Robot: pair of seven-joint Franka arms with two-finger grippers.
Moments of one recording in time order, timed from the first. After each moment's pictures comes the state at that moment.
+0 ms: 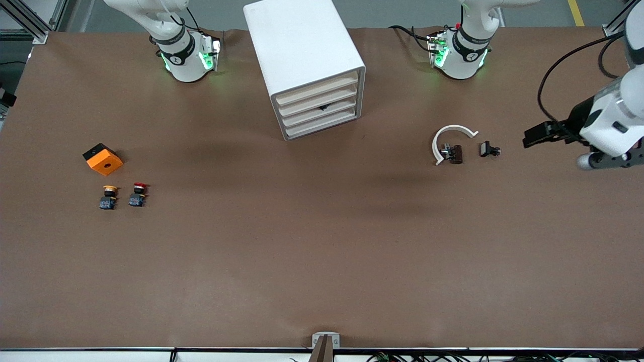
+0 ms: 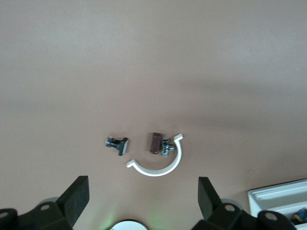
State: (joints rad) left arm -0.03 0.03 0.00 -1.62 -0.04 1.52 -0.13; right arm -0.07 0.10 -0.10 -1.20 0.05 1.17 0.03
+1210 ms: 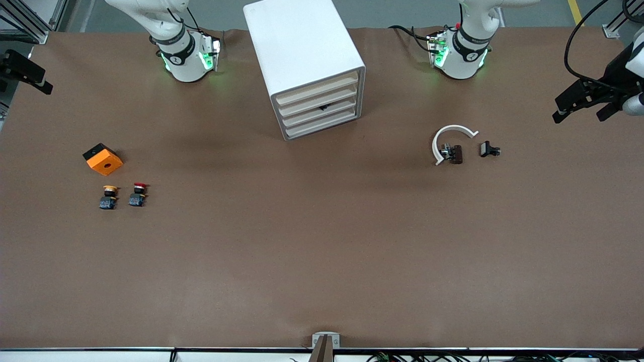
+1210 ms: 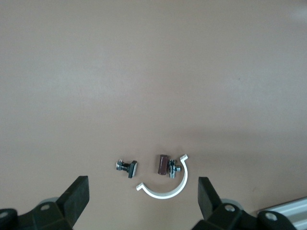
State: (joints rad) left arm -0.05 -0.18 0.03 -1.77 -0.03 1.67 -0.07; right arm -0.14 -0.17 0.02 -1.62 0.00 1.39 -0.07
